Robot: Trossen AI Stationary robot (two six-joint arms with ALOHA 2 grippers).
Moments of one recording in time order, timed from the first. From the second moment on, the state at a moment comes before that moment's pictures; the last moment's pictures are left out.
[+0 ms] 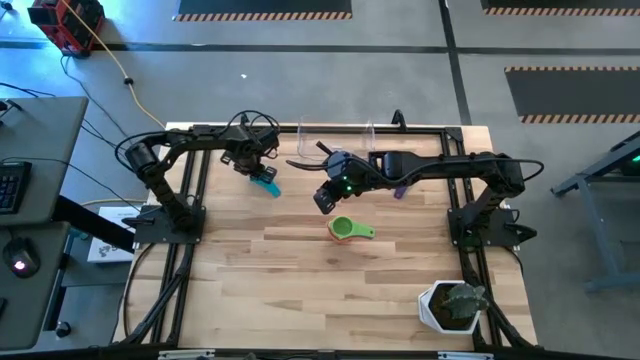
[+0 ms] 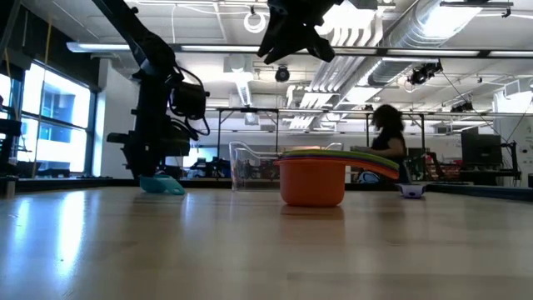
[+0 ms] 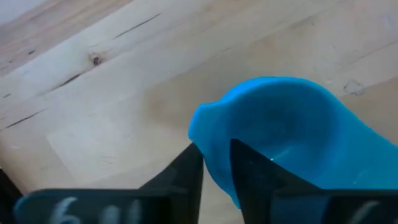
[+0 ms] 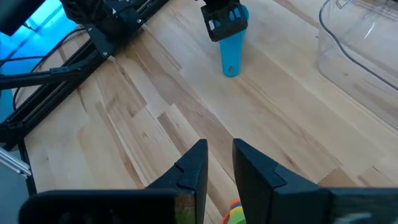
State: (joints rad) left arm 0.67 1.69 0.96 -0.84 -0.13 -0.47; right arm -0.03 1.71 1.56 -0.65 0.11 0.67
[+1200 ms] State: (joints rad) left arm -0.02 1.57 0.96 -0.69 0.06 -1.06; right arm -0.03 1.71 1.56 -0.67 0.06 0.57
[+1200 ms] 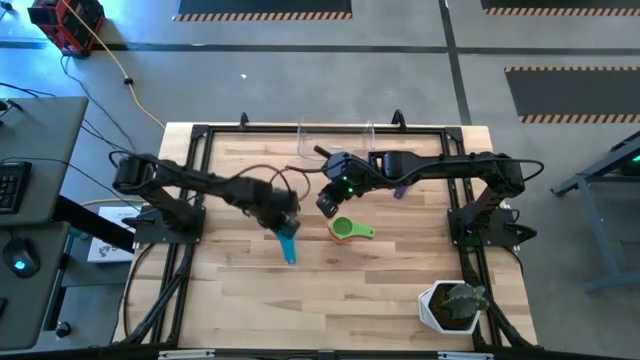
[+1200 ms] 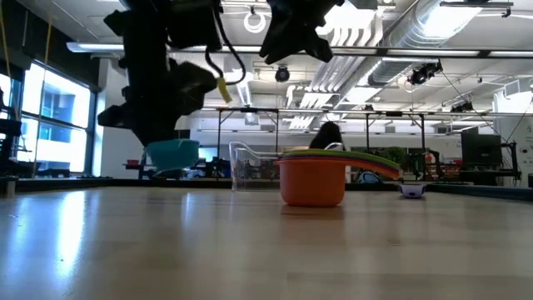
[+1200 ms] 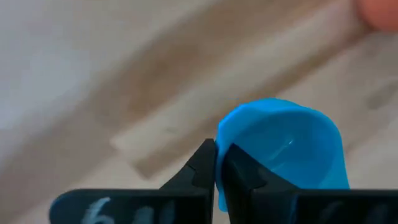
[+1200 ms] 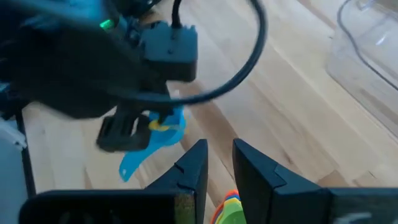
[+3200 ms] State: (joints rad) left arm -0.25 1.68 0.96 -0.65 0.04 -1.22; right arm -0.03 1.71 1.56 -0.67 0.03 0.49
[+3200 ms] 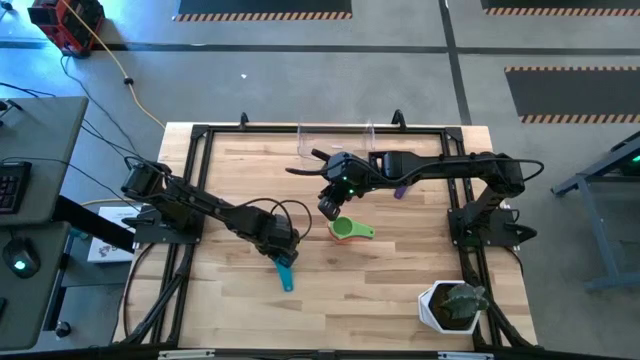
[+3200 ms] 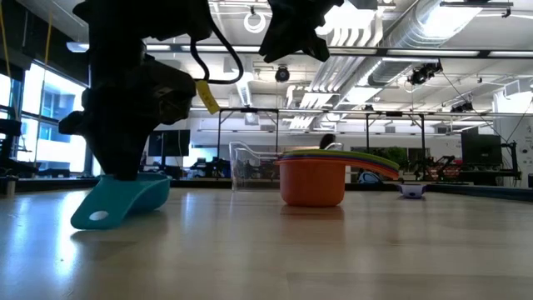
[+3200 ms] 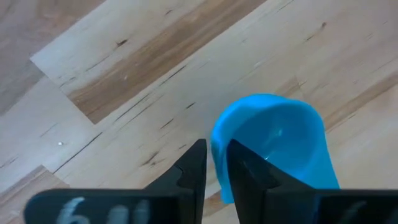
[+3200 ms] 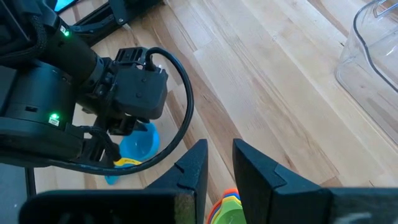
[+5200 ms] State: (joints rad) left arm -0.25 1.02 0.96 -1.01 -0.05 -0.98; right arm 0.18 1.71 1.56 -0.21 0.31 0.78
